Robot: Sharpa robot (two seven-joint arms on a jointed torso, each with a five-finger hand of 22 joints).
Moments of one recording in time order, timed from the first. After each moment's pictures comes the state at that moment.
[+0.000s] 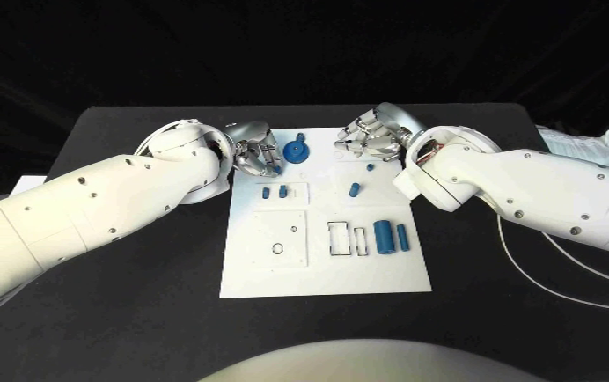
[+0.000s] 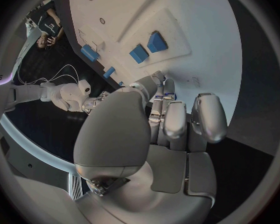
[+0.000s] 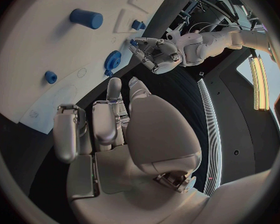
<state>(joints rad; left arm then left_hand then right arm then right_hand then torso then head) 1.23 -0.56 0.00 1.28 -1.37 -0.04 -0.13 1.45 -0.16 0.47 0.05 0.11 1.13 0.12 0.13 0.15 1.23 0.05 0.19 0.11 1.47 -0.03 1.26 1.01 0.09 1.47 0.07 1.20 1.31 1.09 -0.93 0.10 1.65 -1.01 -0.46 -0.20 1.40 -0.04 -0.03 0.28 0.29 1.02 0.13 0.11 0.13 1.21 0.04 0.56 0.80 1.47 -0.04 1.23 1.11 0.05 1.41 0.08 1.42 1.31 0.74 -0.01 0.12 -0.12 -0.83</state>
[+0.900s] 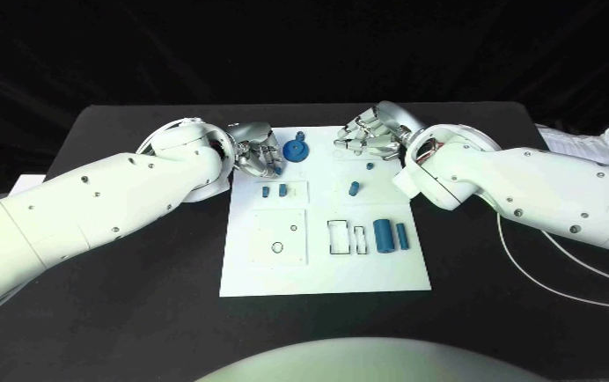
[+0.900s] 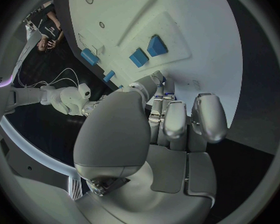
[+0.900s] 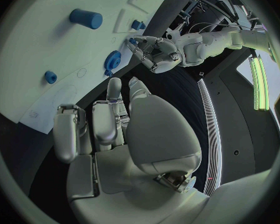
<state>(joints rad) 1.23 -0.54 0.00 1.27 -1.39 -0.01 -0.13 1.44 -0.16 0.47 0.04 0.11 1.13 0.11 0.12 0.15 1.23 0.05 0.17 0.11 1.47 -0.03 1.26 1.01 0.09 1.47 0.07 1.20 1.31 1.09 -0.93 0.10 1.65 -1.01 -0.46 -0.20 1.40 -0.04 -0.03 0.28 0.29 1.02 0.13 0.11 0.13 1.21 0.04 0.56 0.80 1.47 -0.04 1.23 1.11 0.05 1.41 0.08 1.42 1.31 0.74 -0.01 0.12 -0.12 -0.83</state>
